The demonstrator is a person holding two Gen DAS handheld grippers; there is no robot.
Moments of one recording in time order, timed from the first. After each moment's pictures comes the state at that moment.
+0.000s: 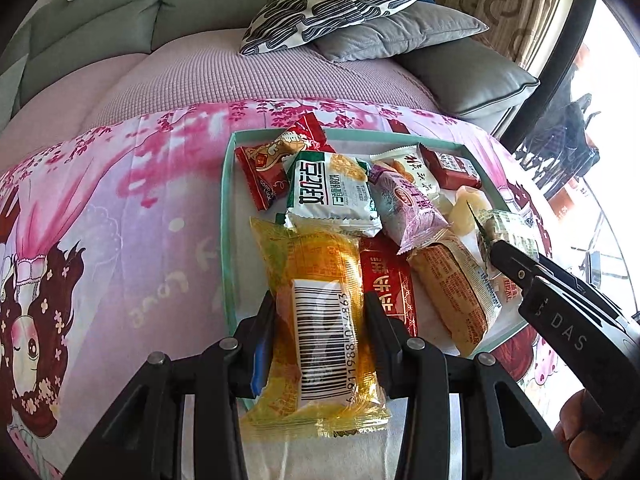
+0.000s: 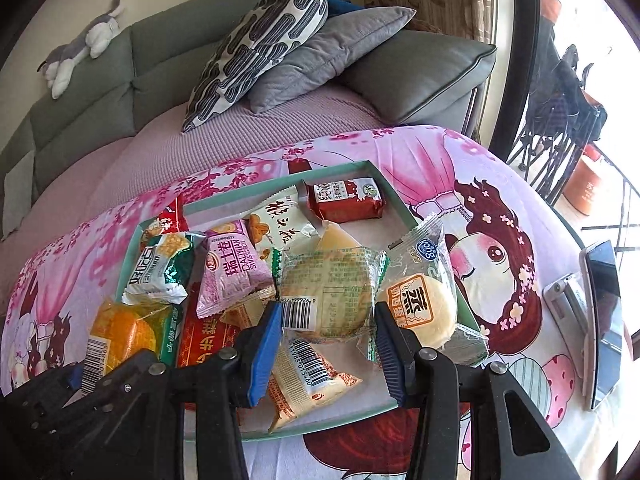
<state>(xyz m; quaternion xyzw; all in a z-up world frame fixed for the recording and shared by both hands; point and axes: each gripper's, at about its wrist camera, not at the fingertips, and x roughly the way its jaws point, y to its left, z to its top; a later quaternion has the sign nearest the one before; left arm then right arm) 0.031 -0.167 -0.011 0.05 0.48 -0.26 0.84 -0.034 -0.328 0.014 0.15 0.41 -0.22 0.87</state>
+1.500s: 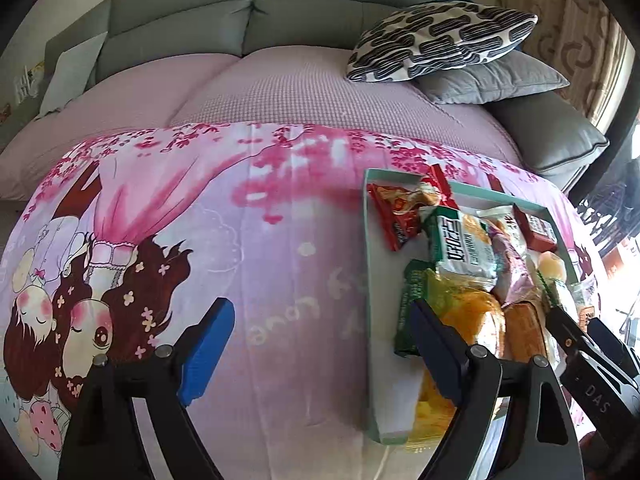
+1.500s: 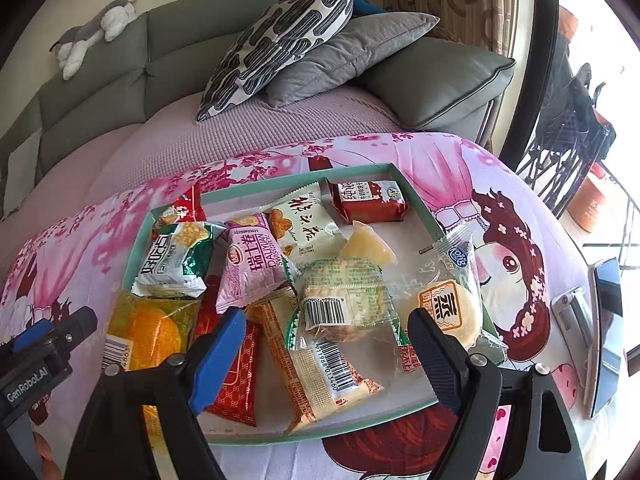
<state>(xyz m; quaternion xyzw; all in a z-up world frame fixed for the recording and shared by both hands) 0.062 -0.102 -0.001 0.02 0.46 -0.12 0.88 -0.024 -0.309 0.013 0.12 0.41 -0.21 0.88</state>
